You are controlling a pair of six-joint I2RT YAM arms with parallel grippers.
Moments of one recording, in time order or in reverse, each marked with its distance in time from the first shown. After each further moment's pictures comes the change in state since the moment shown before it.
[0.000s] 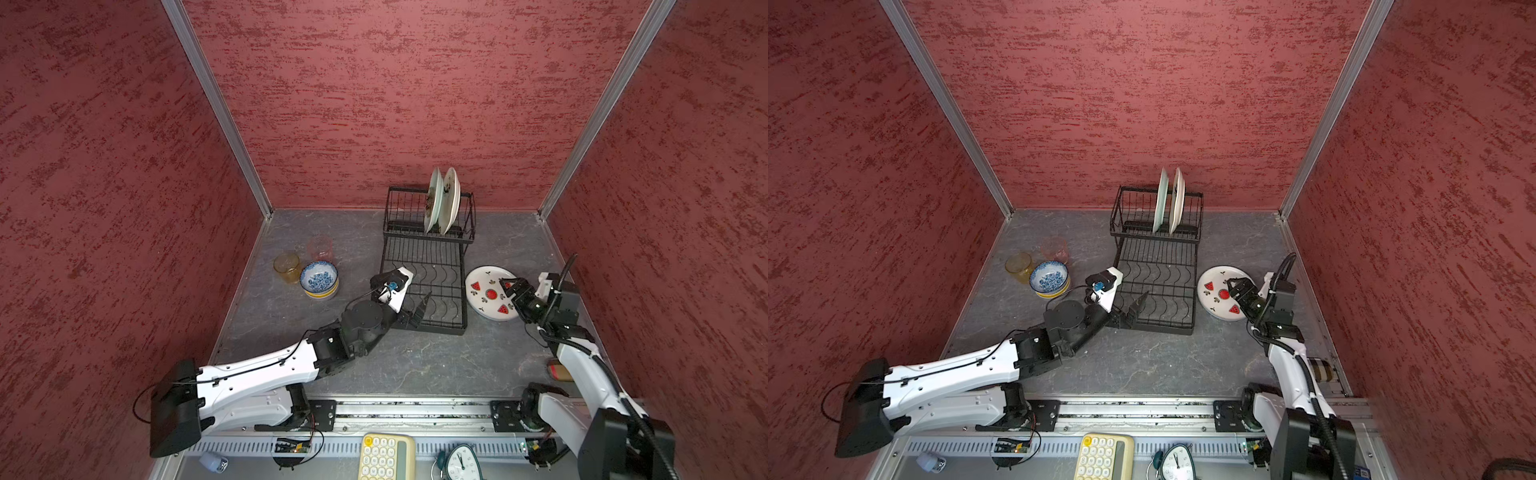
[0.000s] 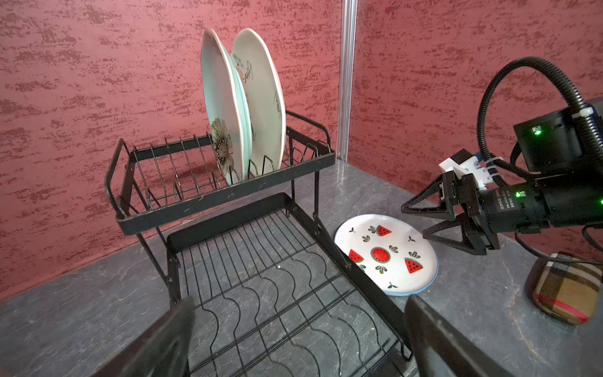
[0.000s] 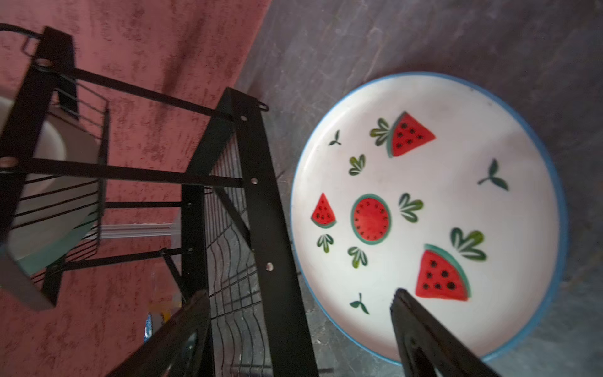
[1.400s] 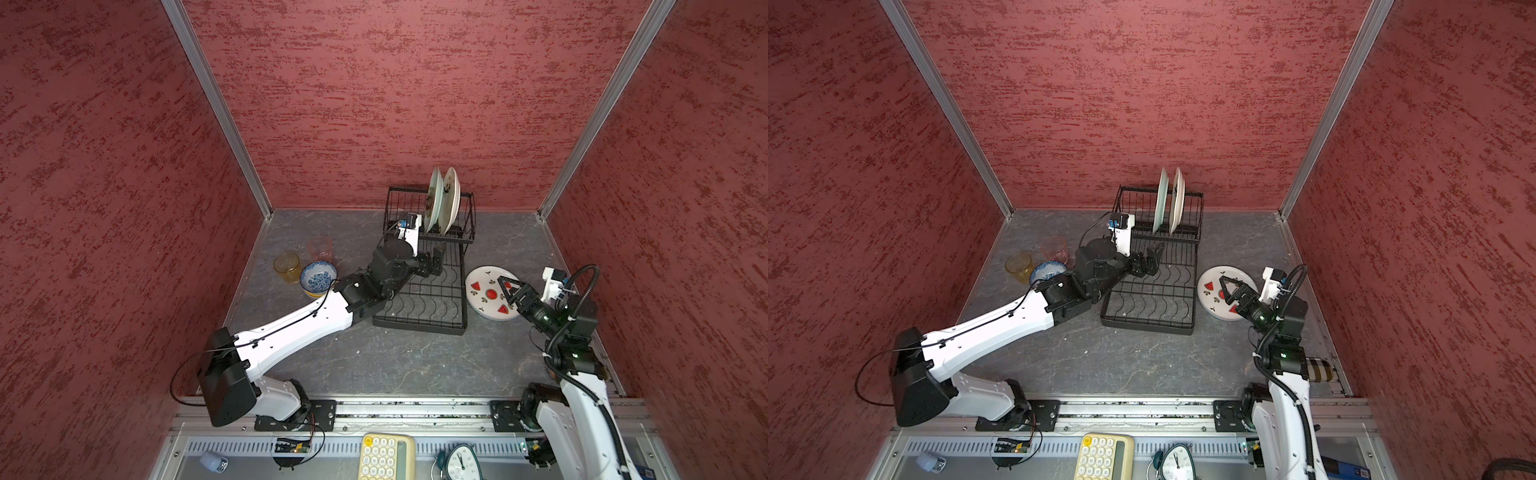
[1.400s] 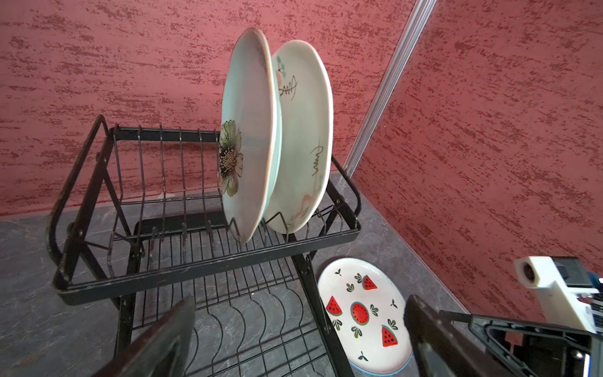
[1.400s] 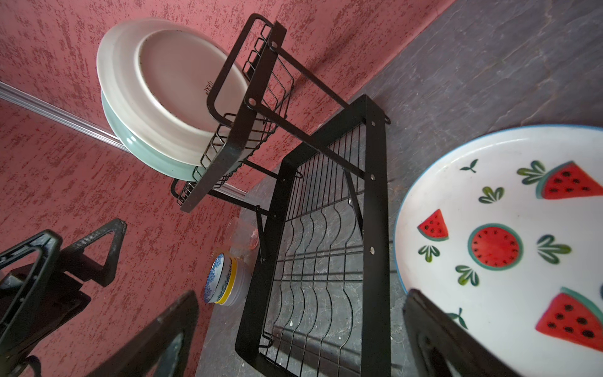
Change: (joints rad) left arm 0.204 0.354 0.515 -0.288 0.122 -0.328; right arm 0.000 -0.330 -0.070 0.053 -0.183 -0.027
